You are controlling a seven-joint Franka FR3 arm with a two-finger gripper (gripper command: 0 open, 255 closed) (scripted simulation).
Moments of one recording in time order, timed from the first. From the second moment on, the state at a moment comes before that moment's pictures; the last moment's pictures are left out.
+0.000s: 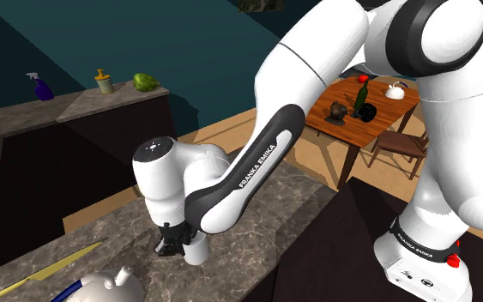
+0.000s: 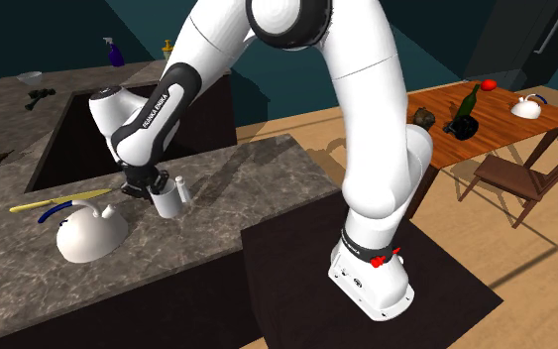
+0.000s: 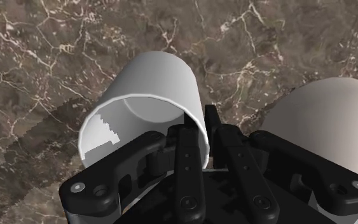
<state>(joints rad) 0.40 0.52 0.45 -1.94 -0.37 2.41 0.98</state>
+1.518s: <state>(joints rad) 0.47 0.71 0.36 -1.91 -0.48 2.56 1.05</state>
